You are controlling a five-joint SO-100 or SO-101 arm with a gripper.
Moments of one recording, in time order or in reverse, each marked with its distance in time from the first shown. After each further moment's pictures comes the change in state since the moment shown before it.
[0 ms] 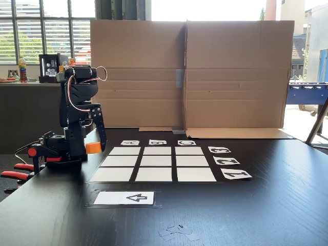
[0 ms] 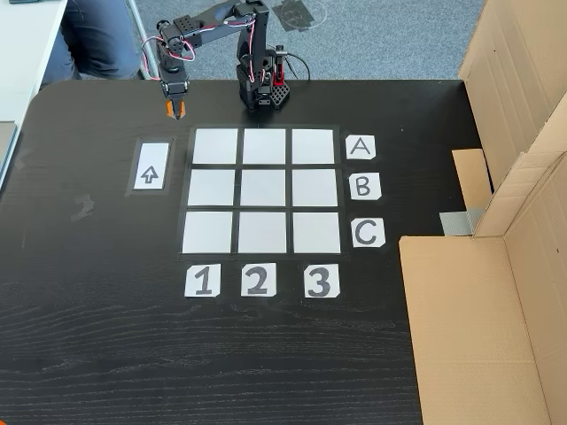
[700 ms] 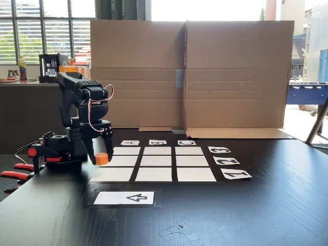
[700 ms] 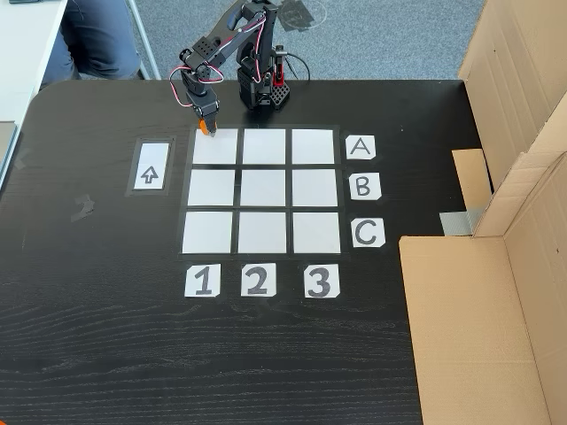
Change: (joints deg) arm -10.6 4.8 25.0 -14.8 -0.9
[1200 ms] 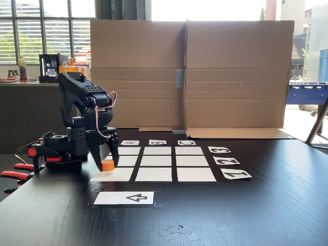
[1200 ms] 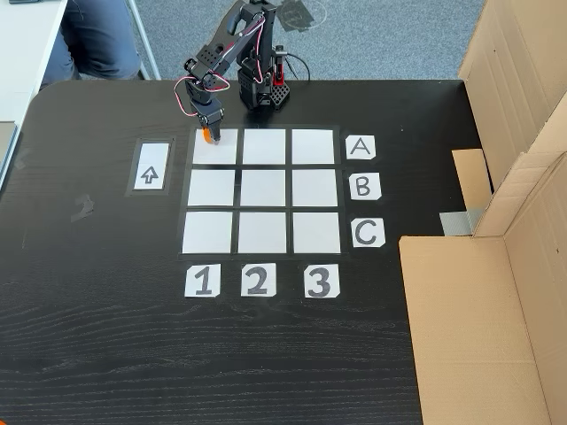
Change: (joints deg) arm -3.8 -2.5 4.0 -7.2 -0.5
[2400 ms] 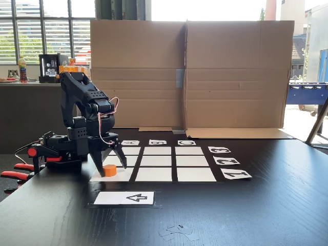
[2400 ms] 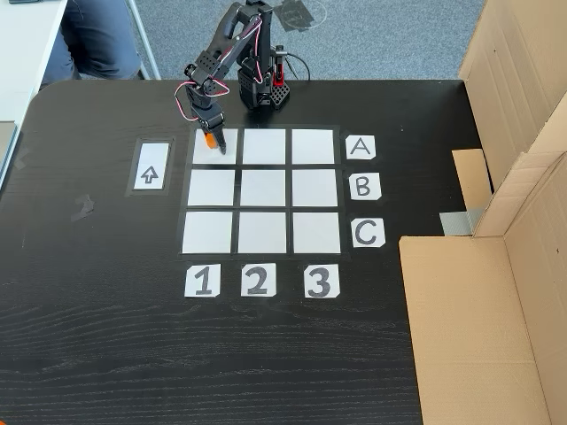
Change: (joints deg) arm 2.4 -1.8 0.6 -4.7 -3.1
